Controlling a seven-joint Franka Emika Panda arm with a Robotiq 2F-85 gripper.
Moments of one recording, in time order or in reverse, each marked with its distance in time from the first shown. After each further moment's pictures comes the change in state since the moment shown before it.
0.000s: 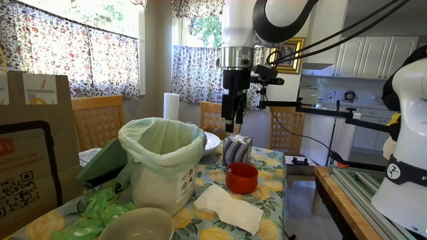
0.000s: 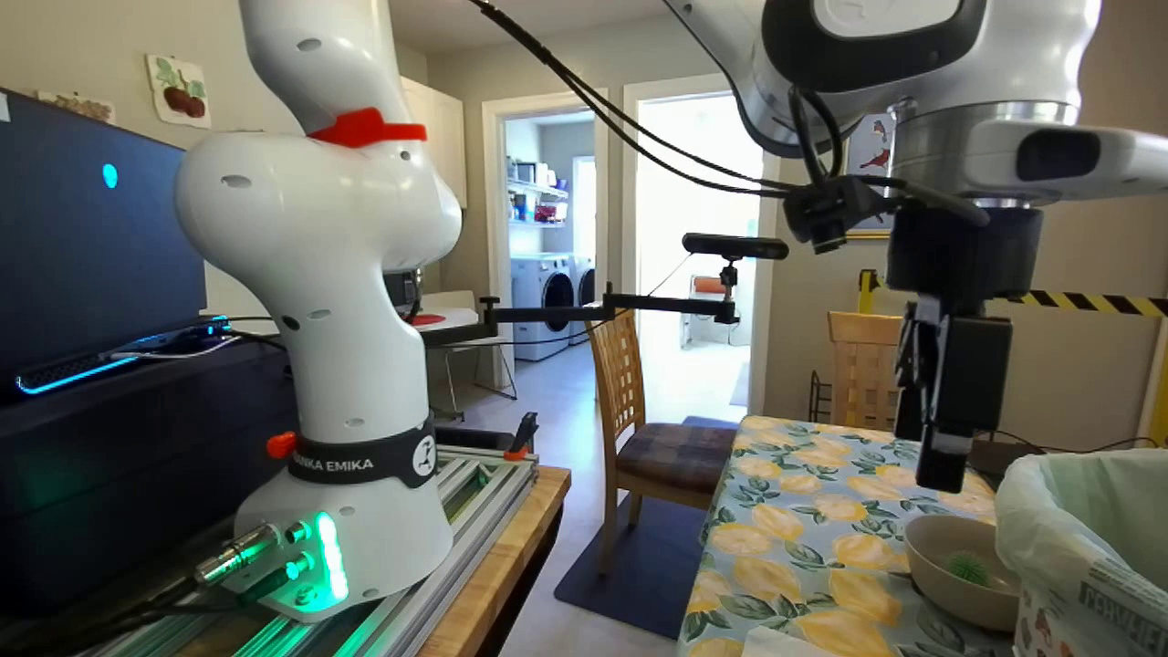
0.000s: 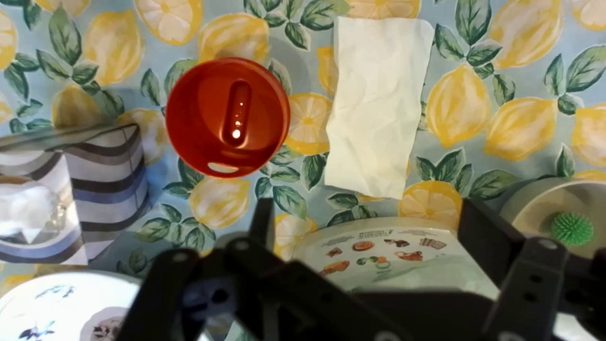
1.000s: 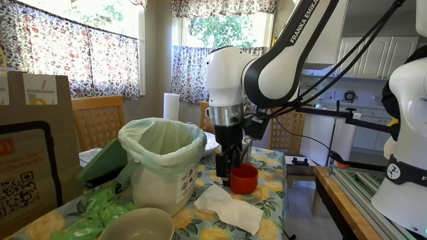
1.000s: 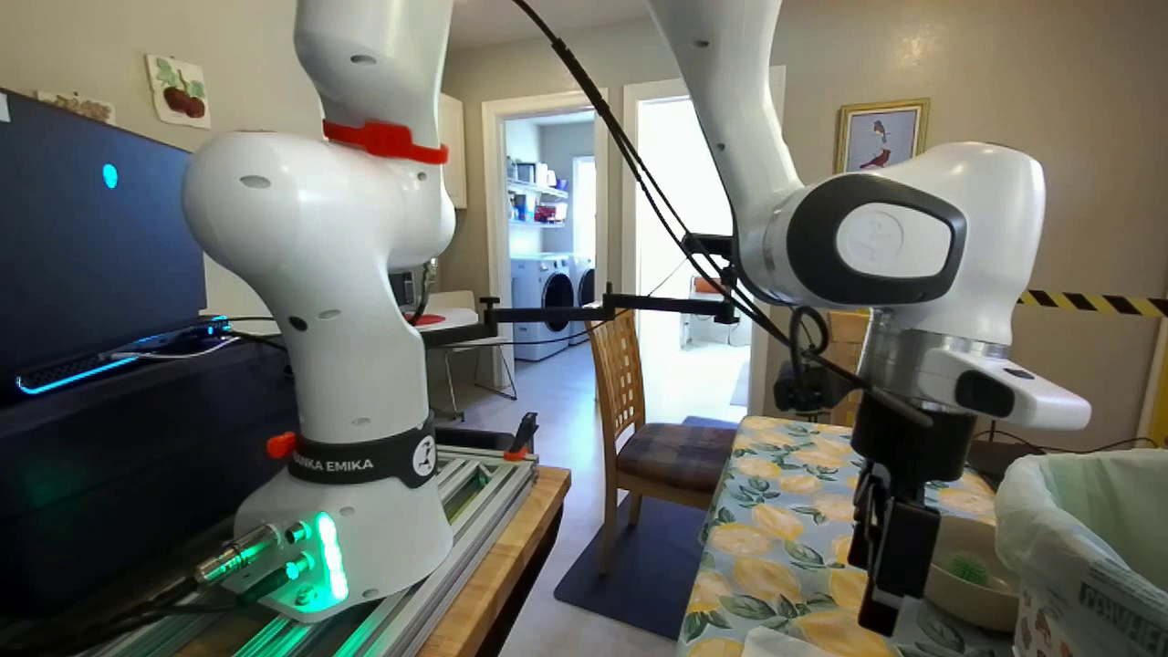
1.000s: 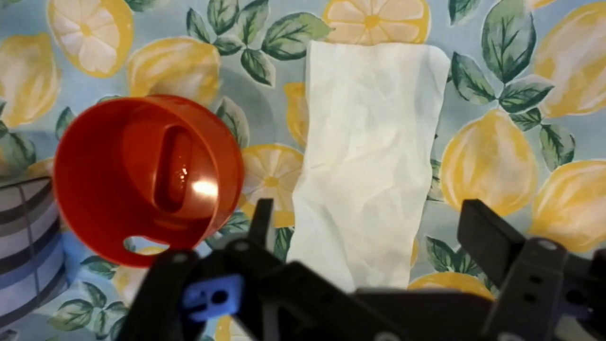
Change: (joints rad) arm 0.094 0.340 -0.004 0.027 -0.094 0.198 0.175
